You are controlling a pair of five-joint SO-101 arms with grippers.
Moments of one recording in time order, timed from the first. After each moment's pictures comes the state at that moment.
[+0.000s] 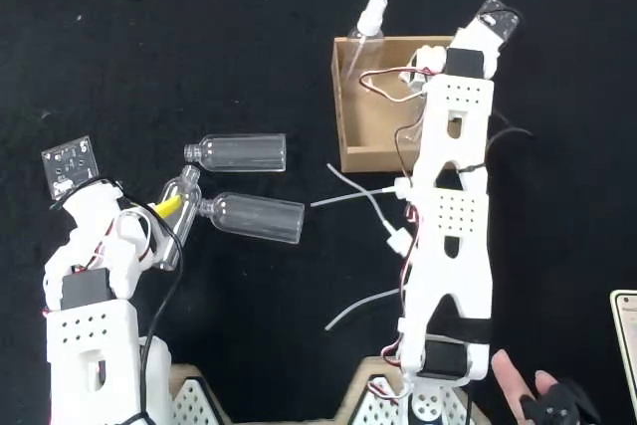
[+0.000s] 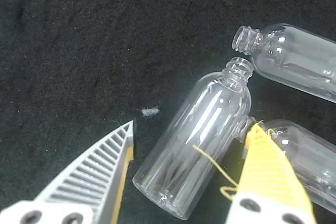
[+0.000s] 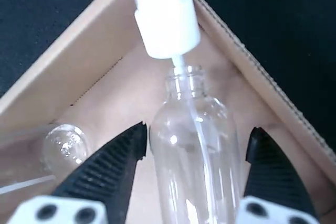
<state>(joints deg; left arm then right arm) -18.1 -67.3 75.2 47.3 6.1 7.2 77.8 -92.5 87.9 -33.5</state>
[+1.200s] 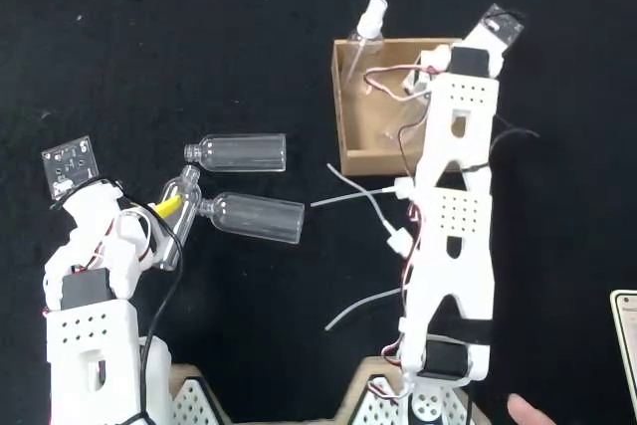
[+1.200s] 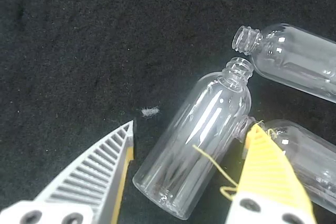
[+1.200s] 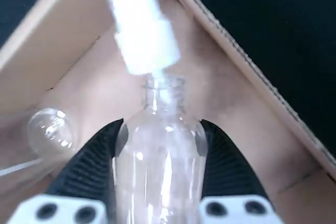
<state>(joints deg) -18.1 -67.3 75.2 47.3 6.1 7.9 75.5 -92.6 96.1 -33.6</state>
